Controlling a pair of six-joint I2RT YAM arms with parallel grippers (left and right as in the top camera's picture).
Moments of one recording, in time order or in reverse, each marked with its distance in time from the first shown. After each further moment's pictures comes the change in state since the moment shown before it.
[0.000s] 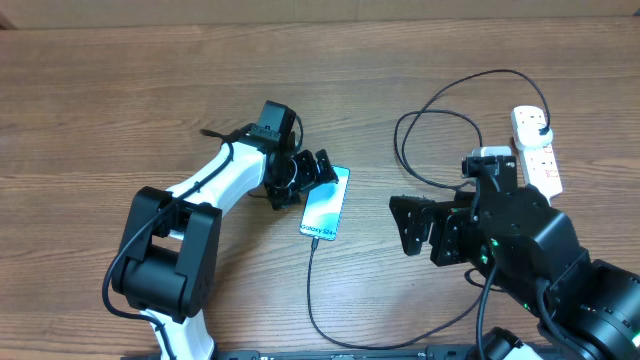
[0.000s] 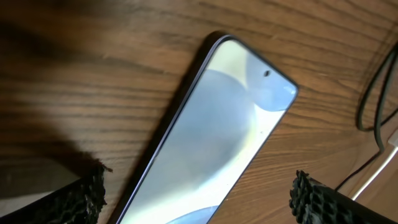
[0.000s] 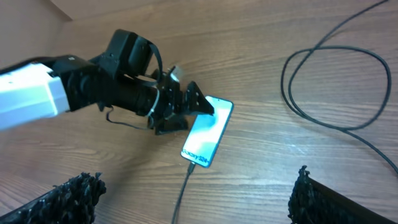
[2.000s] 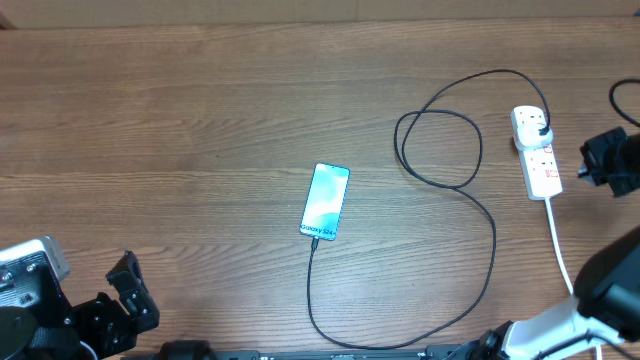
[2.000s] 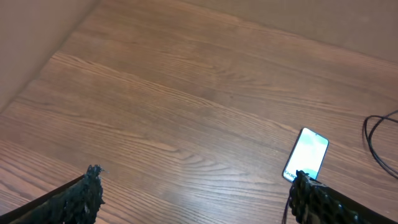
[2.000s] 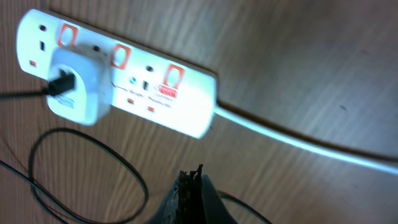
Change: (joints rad) left arm 0.362 -1.122 0.618 -1.070 -0.644 0.444; right arm -1.302 0.917 0.245 -0.086 -0.273 -0.017
